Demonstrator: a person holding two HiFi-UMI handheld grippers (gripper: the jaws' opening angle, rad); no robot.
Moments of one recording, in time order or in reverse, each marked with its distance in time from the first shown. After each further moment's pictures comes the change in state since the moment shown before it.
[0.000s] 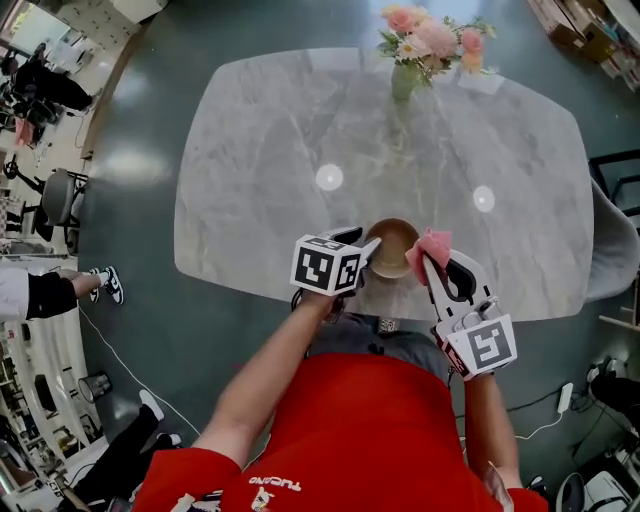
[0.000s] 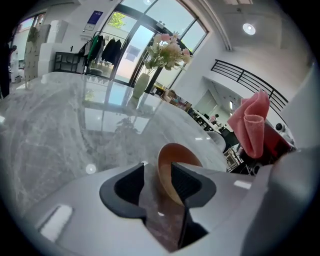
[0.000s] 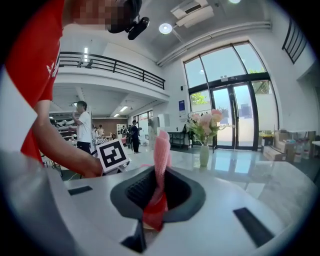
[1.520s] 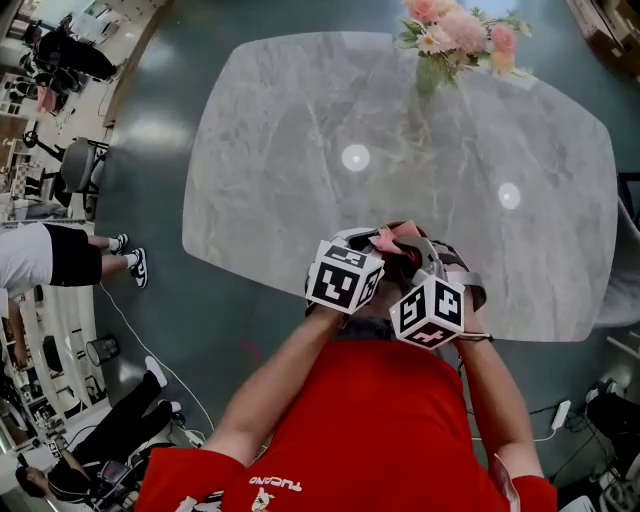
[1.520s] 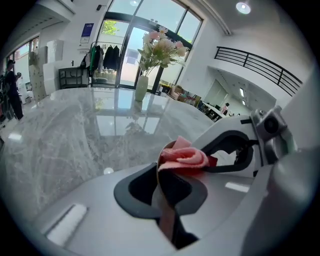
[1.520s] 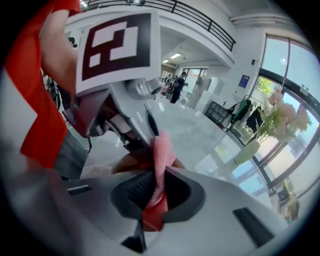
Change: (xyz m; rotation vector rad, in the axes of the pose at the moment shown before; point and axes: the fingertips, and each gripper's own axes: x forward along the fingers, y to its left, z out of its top) left arm 0.002 -0.008 0.007 0.078 0.016 0.176; right arm 0.083 0.034 -0.105 -0.585 0.552 0.345
